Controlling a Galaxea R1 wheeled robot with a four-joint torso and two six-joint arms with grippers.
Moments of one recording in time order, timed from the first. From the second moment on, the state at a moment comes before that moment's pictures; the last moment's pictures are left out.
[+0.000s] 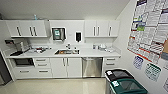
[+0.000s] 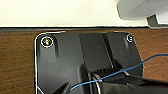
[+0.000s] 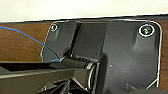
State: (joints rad) left arm 1.49 2.83 -2.43 -0.02 -0.05 0.05; right arm -1.53 2.83 -2.38 -0.10 0.01 -0.06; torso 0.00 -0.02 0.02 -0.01
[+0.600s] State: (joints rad) left arm 1.49 2.83 -2.43 -0.02 -0.05 0.05; right arm -1.53 2.83 -2.38 -0.10 0.01 -0.06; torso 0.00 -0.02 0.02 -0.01
